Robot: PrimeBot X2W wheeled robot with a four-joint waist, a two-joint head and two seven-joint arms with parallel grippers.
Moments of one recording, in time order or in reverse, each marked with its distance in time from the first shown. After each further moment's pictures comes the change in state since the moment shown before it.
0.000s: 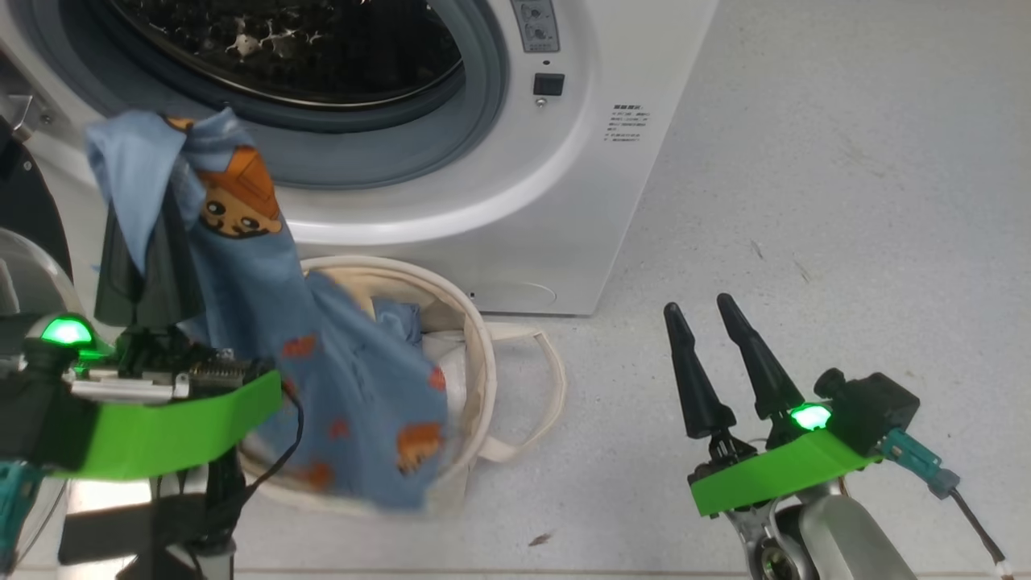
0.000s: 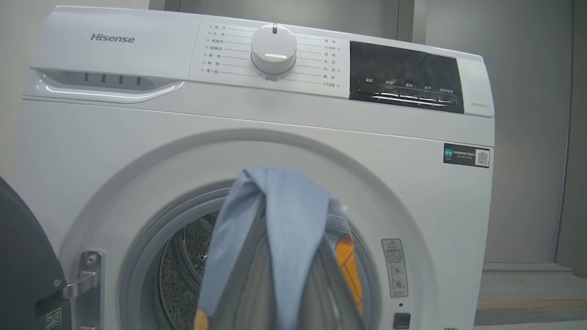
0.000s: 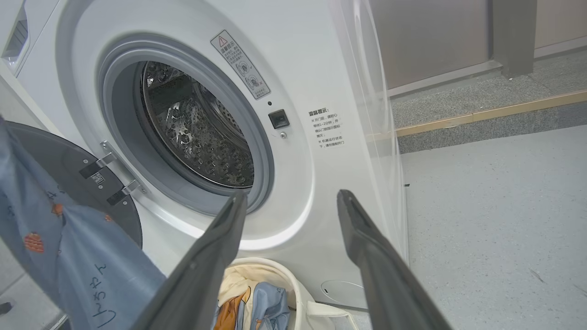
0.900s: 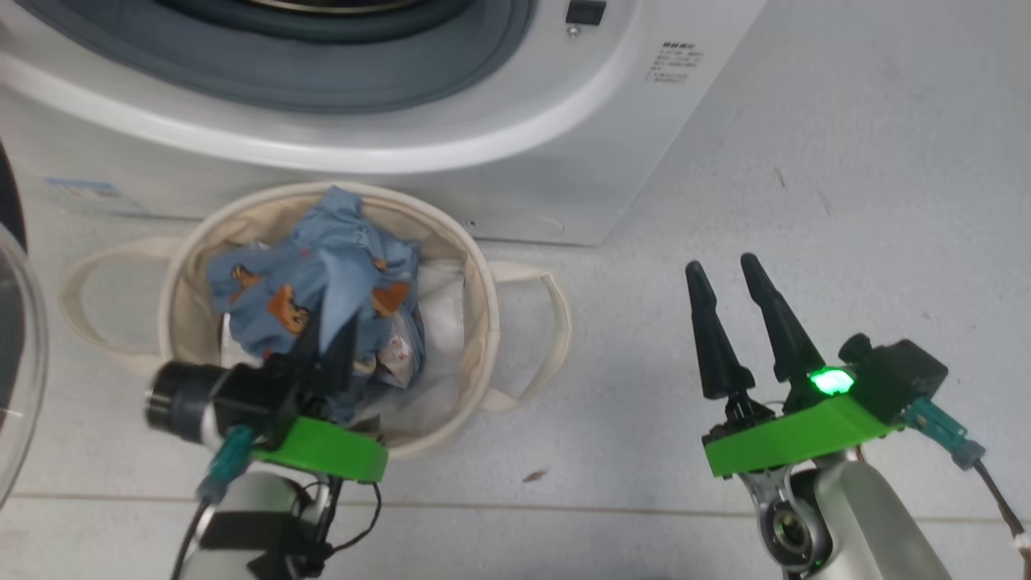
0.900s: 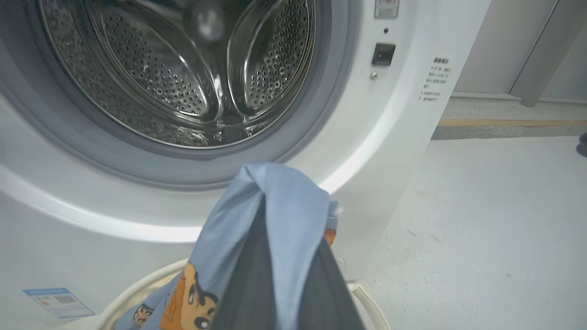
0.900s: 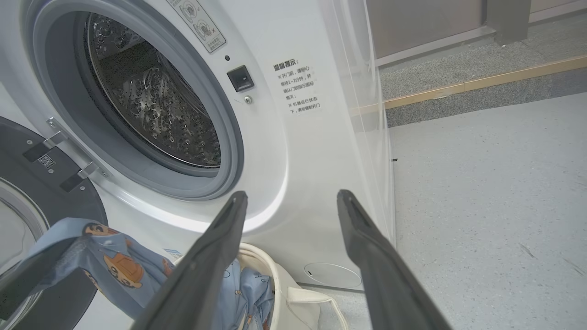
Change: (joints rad) left arm 0.017 0.005 -0.175 0.389 0.130 -0.046 0.001; right arm -0.054 0.000 -0.043 -0.004 -0.002 0.000 0.000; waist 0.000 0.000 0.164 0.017
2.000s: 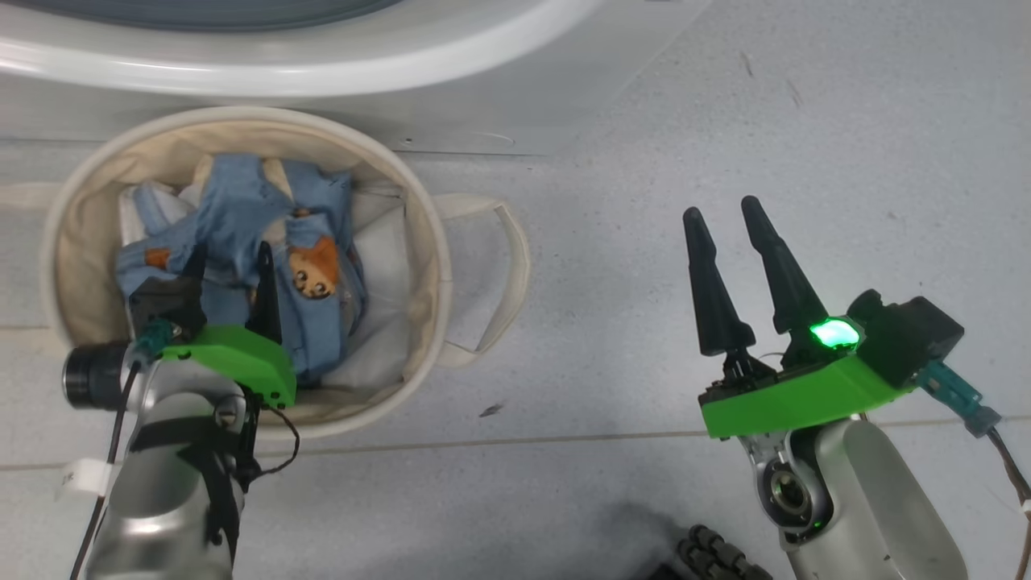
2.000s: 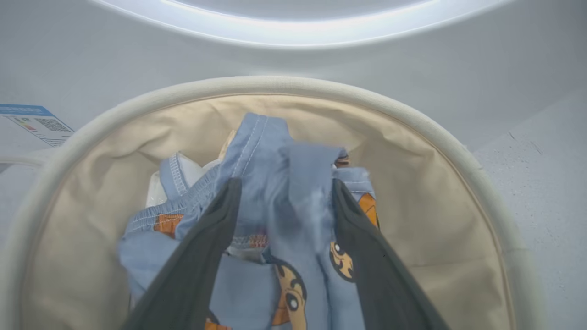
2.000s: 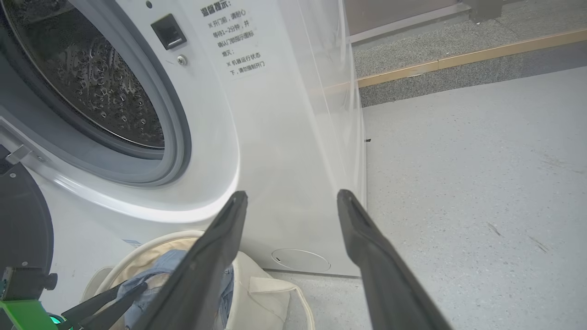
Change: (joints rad) left arm -0.352 0.057 0.117 0.676 -0.074 0.100 0.001; right arm -0.081 0.000 0.012 -0.043 0.000 0.000 0.000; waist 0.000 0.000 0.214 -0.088
